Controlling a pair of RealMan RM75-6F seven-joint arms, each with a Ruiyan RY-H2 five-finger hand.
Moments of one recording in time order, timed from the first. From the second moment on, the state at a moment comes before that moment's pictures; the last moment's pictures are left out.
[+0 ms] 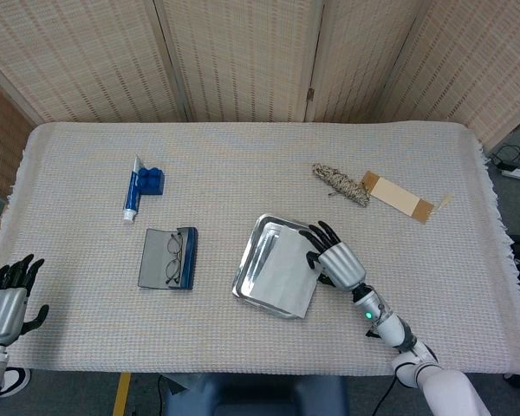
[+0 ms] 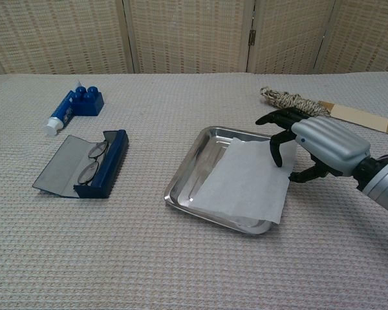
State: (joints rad) left arm -0.16 -1.17 -0.06 -1.52 1.33 1.31 0.11; right arm 0.60 -2.05 -0.02 -0.33 -1.69 1.37 0.46
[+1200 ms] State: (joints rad) left arm -0.16 -1.15 -0.06 -1.52 1.32 1.30 0.09; right arm 0.72 -2.09 -0.03 -0.29 -1.67 1.24 0.44
